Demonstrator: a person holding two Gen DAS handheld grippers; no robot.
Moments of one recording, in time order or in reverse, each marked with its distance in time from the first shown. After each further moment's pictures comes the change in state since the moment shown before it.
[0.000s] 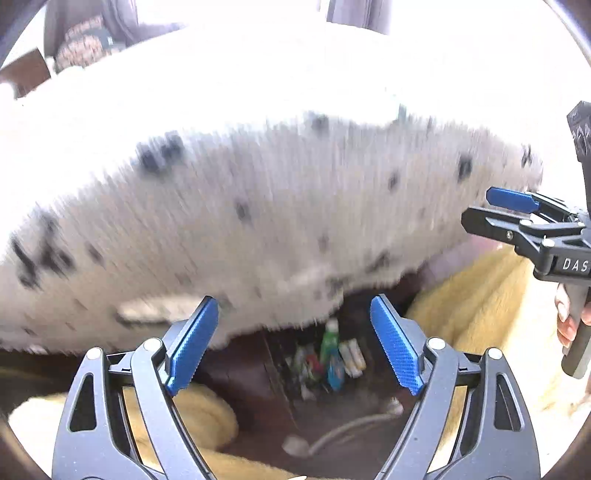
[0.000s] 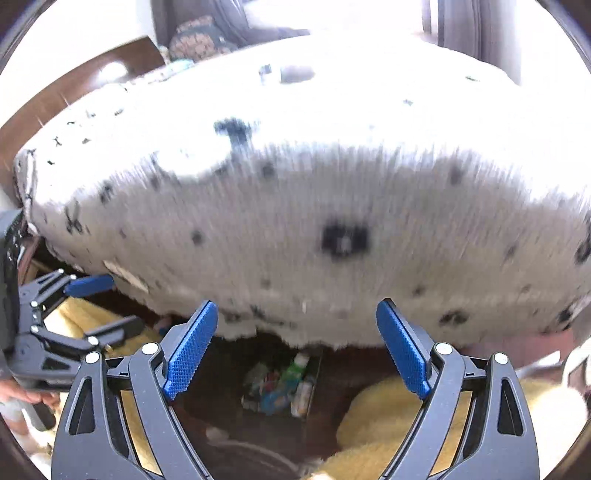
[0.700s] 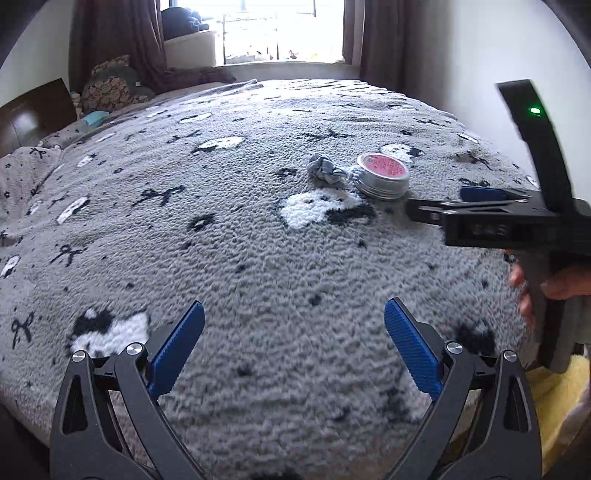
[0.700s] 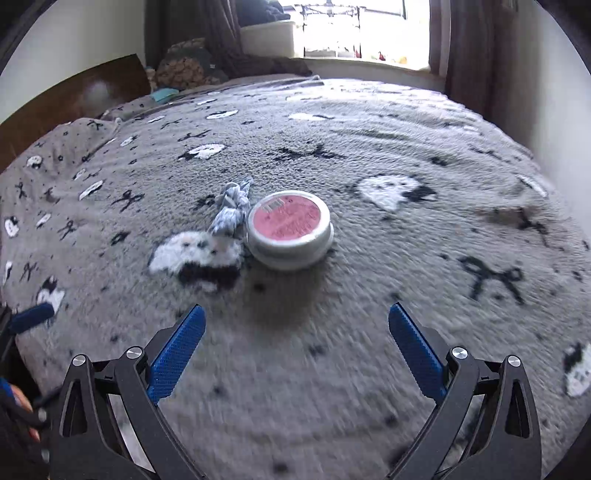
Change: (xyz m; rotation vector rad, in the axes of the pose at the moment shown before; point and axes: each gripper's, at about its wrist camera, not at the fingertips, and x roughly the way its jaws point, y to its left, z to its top) left arm 0.025 0.065 0.166 -0.047 -0.149 0.097; right arm 0.107 0.000 0.221 -0.021 -0.056 -0.068
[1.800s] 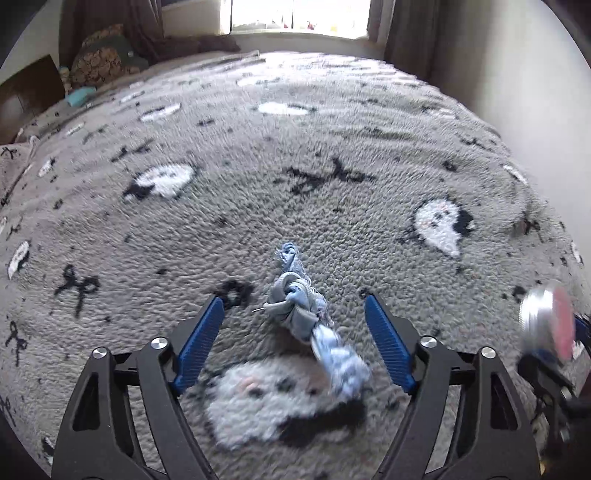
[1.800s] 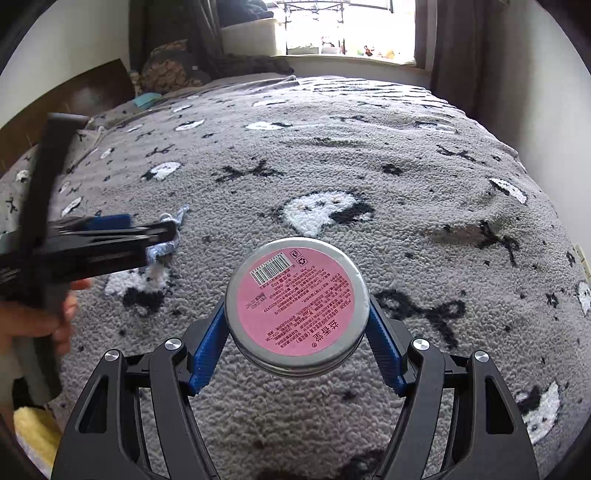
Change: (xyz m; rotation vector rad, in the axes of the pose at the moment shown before) left arm 0.142 -0.035 0.144 -0.089 0.150 0.033; right arm -0.022 -0.073 0.021 0.001 0.003 -0.019
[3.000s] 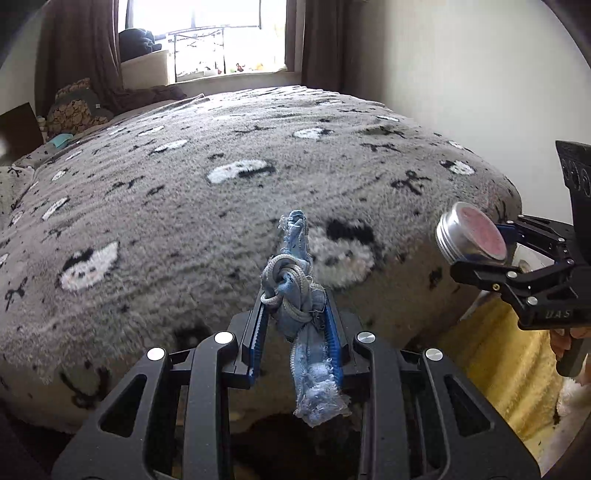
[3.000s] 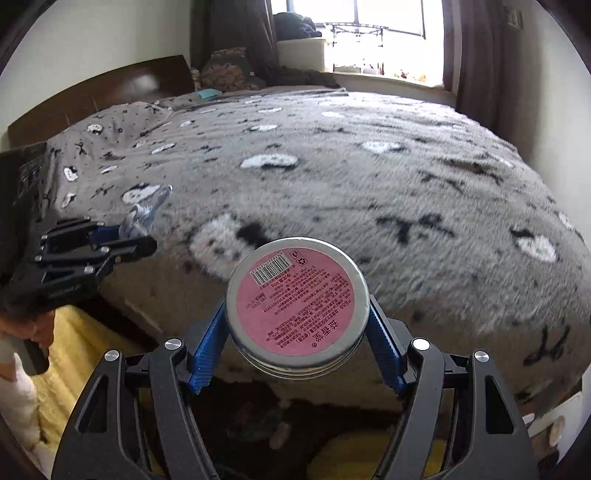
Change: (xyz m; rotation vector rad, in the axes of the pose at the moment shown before) left arm -0.189 0.010 -0.274 0.226 -0.189 -0.182; right arm -0.127 0.078 -0.195 -0.090 -0.076 0.101
